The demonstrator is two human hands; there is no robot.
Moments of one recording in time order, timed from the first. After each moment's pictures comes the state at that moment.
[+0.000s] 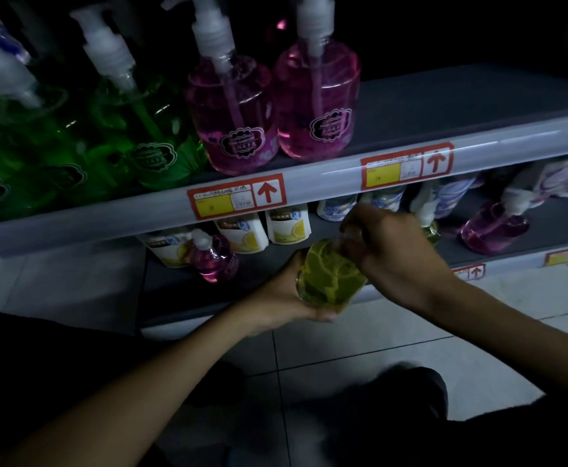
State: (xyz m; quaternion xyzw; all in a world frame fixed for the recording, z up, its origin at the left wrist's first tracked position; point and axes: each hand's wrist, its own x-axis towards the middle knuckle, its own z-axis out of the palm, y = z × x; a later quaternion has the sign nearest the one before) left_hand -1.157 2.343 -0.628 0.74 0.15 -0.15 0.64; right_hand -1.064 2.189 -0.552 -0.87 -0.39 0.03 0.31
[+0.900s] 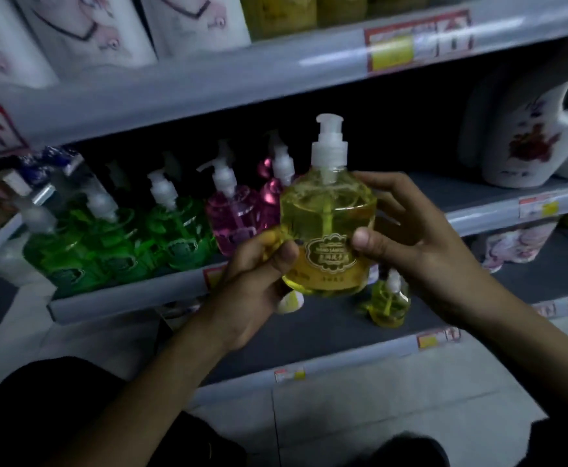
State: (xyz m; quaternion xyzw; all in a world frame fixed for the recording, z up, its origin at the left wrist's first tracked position) left_hand -1.176 2.304 -0.441 0.59 -0.01 0.09 0.80; right_hand -1.082 2.127 -0.424 -0.63 -0.38 0.12 0.66
